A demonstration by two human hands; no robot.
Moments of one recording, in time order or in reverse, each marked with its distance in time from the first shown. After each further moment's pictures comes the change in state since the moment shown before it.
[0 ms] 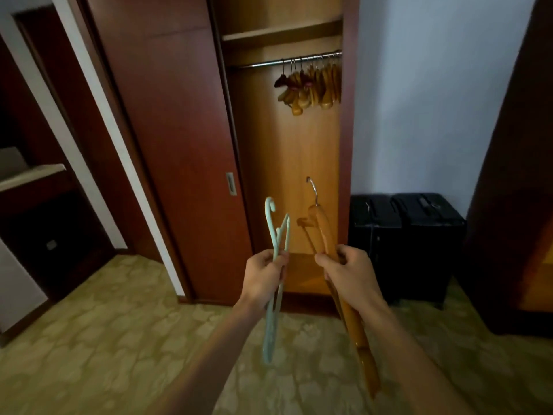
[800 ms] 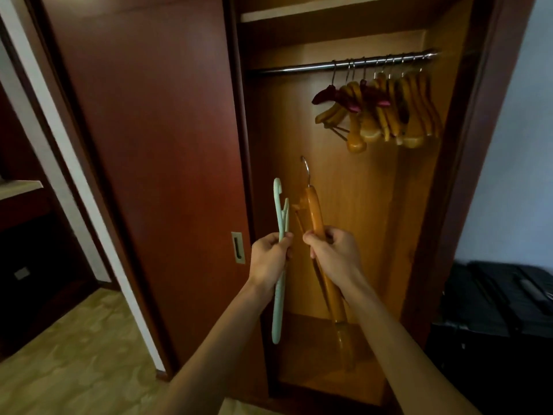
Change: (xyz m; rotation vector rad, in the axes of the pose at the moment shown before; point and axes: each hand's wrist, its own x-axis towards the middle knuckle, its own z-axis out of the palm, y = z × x) left_hand 0.571 0.042 -0.036 -0.098 0.065 0.089; right_hand 0.566 -0.036 0.195 0.066 -0.044 -0.093
